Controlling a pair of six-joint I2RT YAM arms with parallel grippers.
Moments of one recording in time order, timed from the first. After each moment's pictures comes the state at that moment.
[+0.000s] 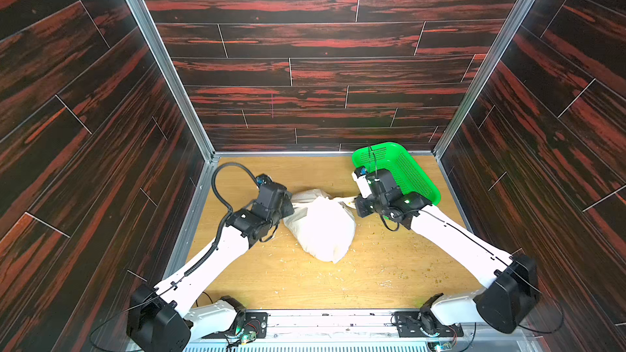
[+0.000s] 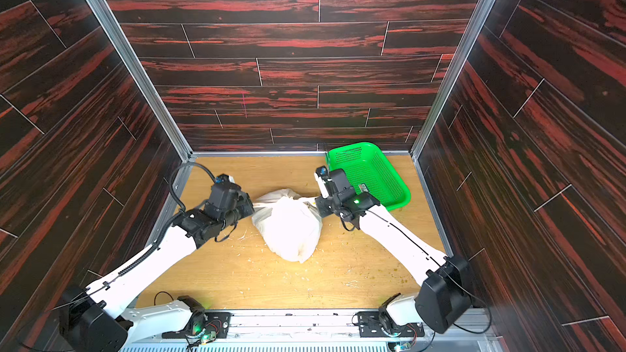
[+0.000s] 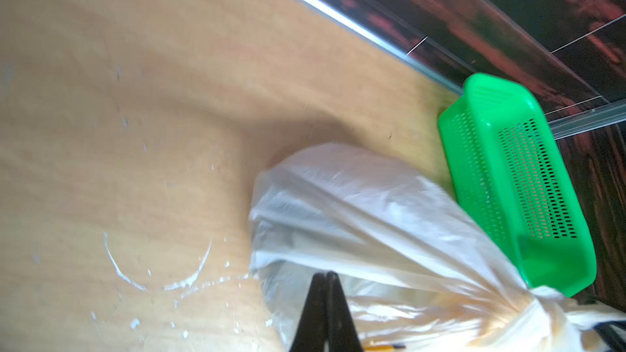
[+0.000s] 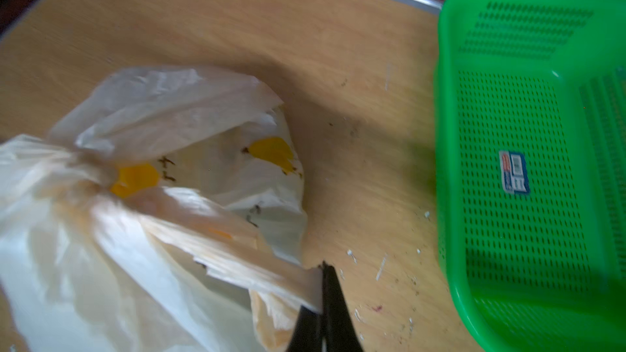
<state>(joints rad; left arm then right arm) -0.51 1.20 0.97 -0.49 -0.21 -0.82 0.61 1.39 1.18 -0.61 0.10 0.11</state>
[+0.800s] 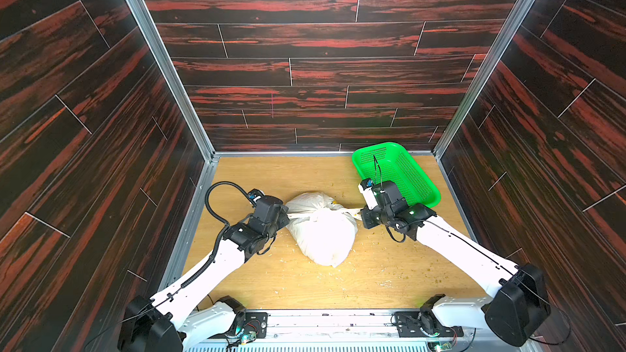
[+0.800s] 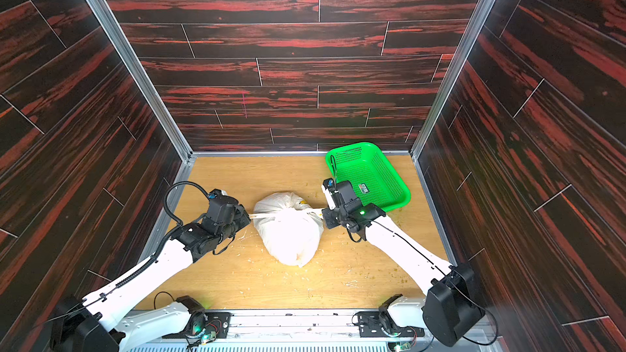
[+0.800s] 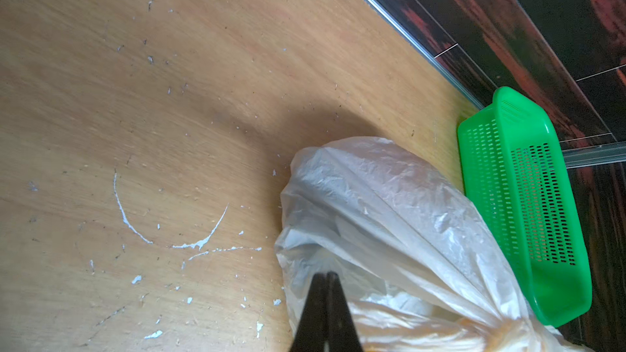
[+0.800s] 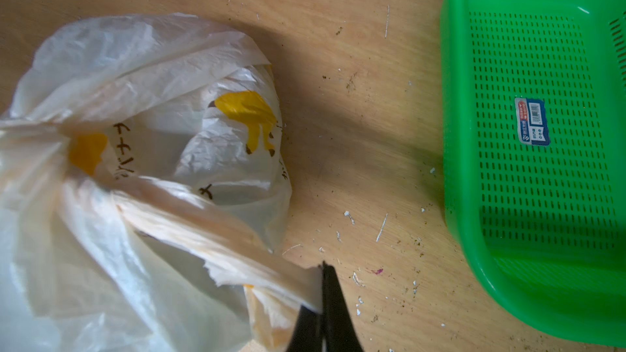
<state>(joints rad) -0.51 1.11 0.82 -0.45 -0.24 -0.95 0.60 1.33 1.03 -0.57 0.07 0.12</state>
